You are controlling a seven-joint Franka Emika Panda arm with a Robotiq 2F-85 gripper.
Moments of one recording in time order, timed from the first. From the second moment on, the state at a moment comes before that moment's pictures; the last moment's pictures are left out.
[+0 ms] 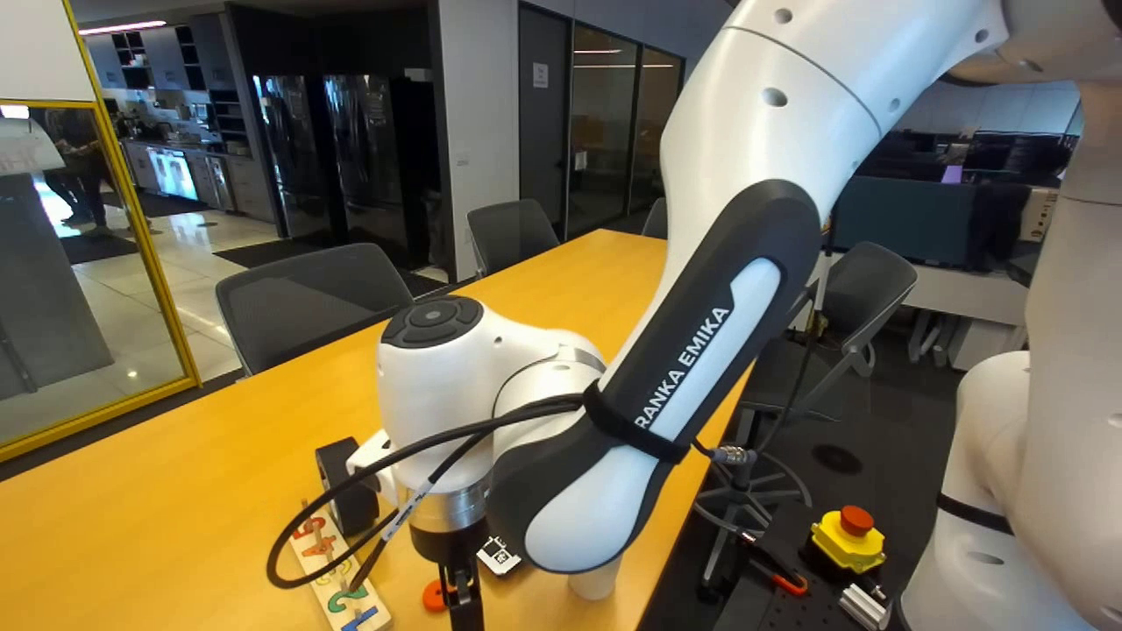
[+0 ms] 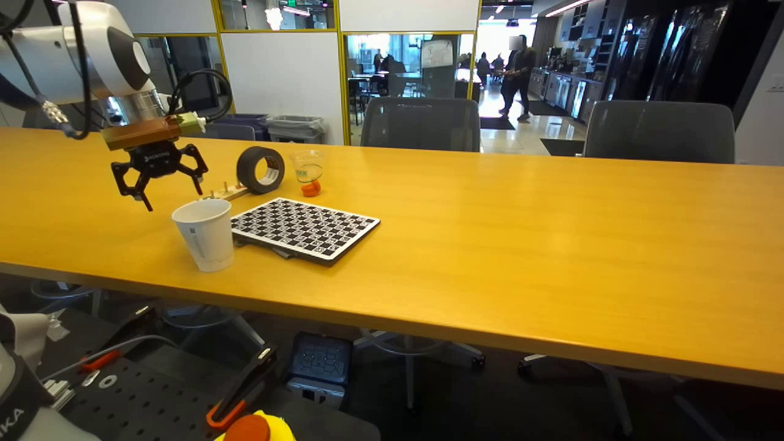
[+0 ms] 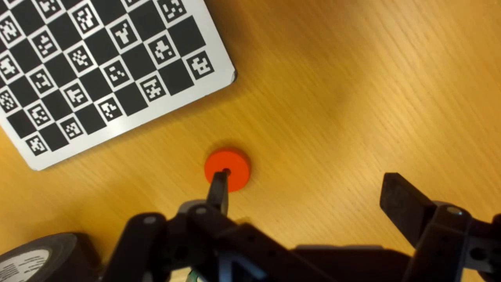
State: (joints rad) arm 0.31 0.12 0.31 -2.47 -0.30 2.63 -0.24
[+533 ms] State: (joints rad) arm 0.30 0.22 0.29 -2.42 -0.34 2.66 -0.25
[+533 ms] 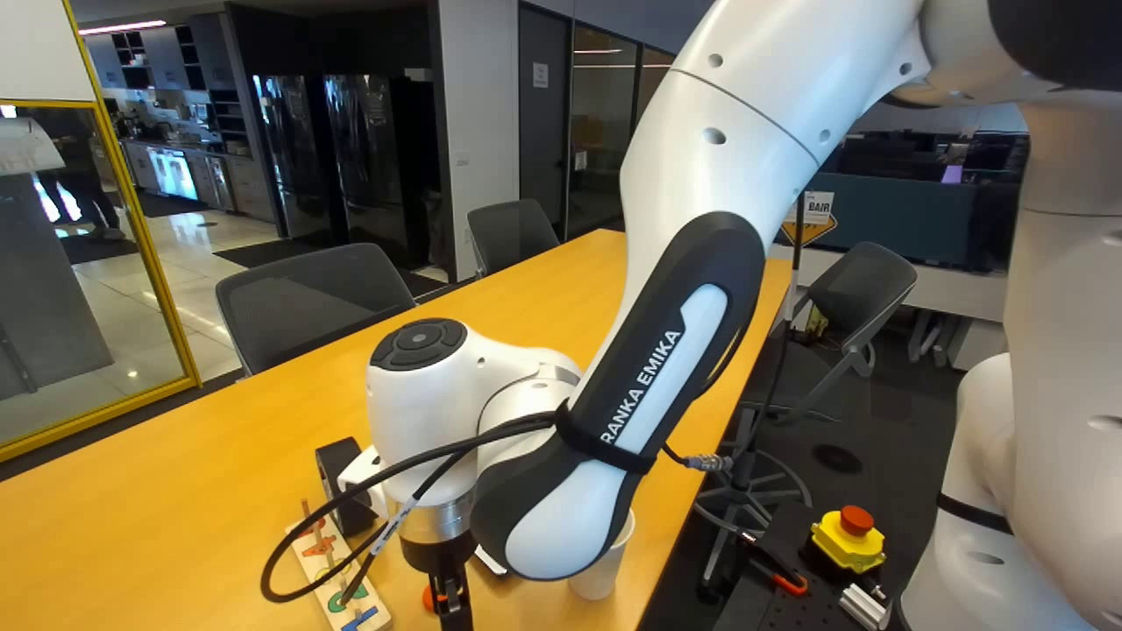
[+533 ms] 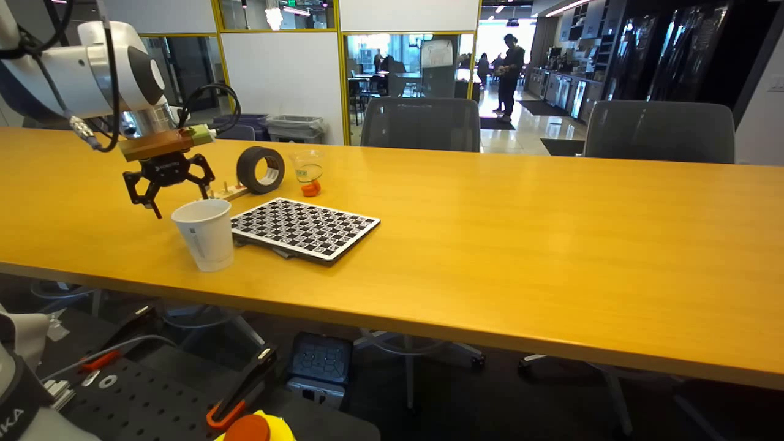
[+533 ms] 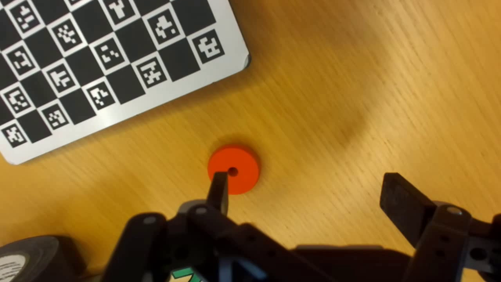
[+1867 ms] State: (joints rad) arm 0.27 0.37 0.25 -2.31 -0.34 2.67 -0.31
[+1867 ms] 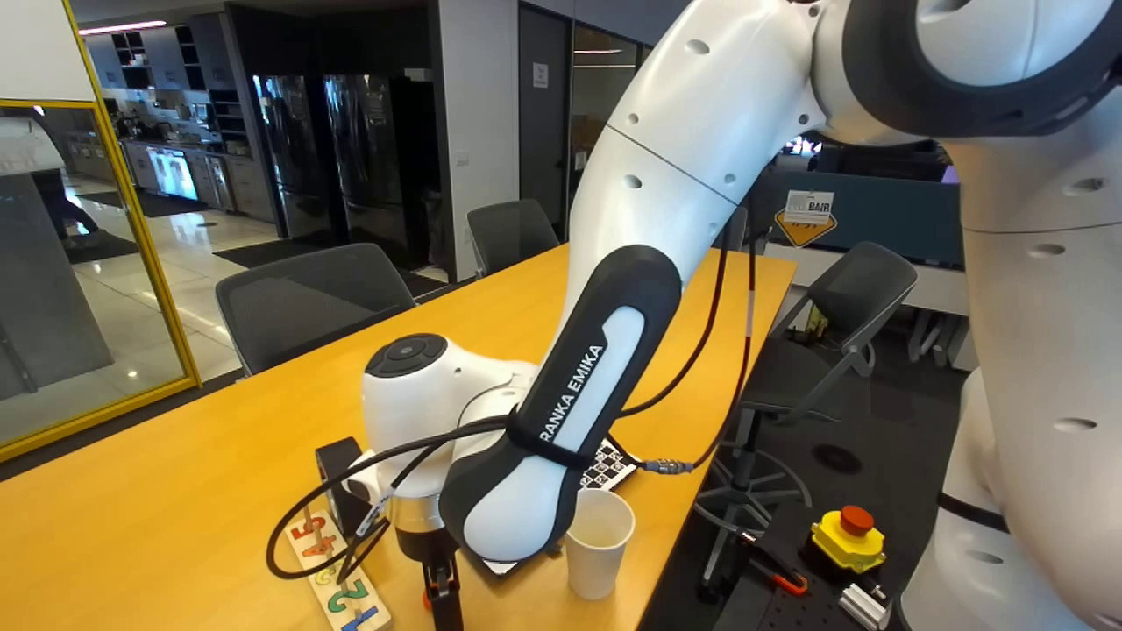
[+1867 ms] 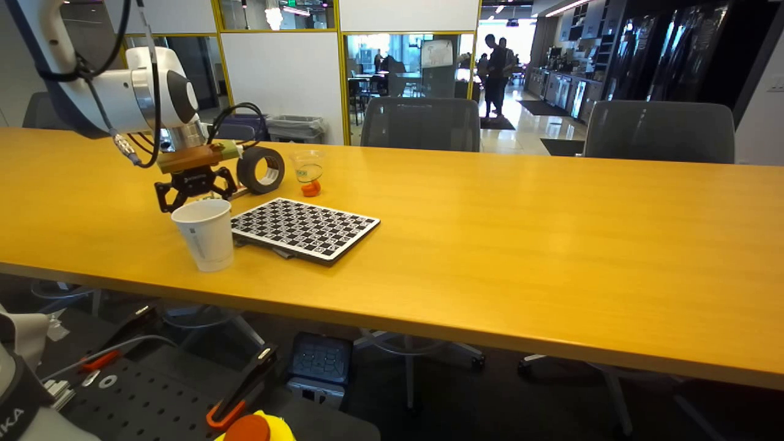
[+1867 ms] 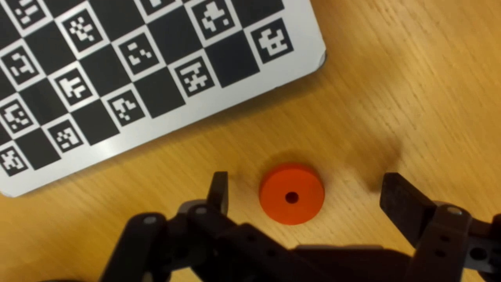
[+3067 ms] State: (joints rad) arm 0.22 0.38 0.29 -2.28 -0.28 2.68 -0.42
